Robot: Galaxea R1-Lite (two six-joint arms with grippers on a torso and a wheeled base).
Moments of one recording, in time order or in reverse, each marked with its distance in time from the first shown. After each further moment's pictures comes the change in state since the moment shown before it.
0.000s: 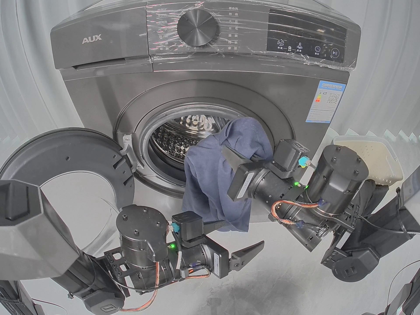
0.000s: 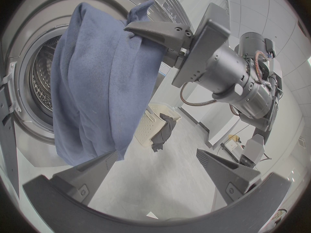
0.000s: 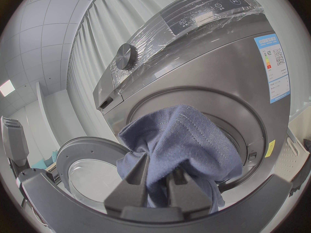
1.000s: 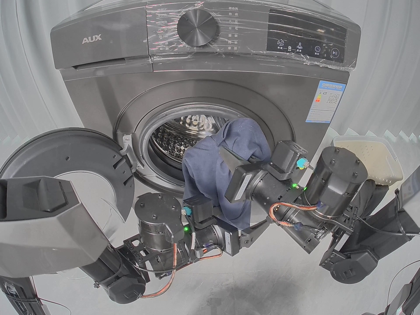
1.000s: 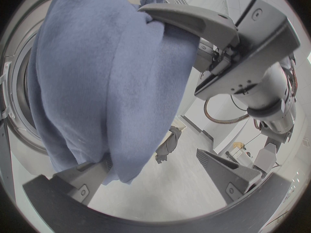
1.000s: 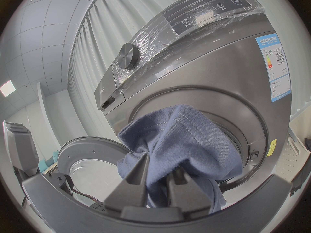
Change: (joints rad) left arm 0.041 0.126 -0.145 -0.069 0.008 -0.002; right arm 0.011 0.005 -0.001 -0.008 0.000 0.000
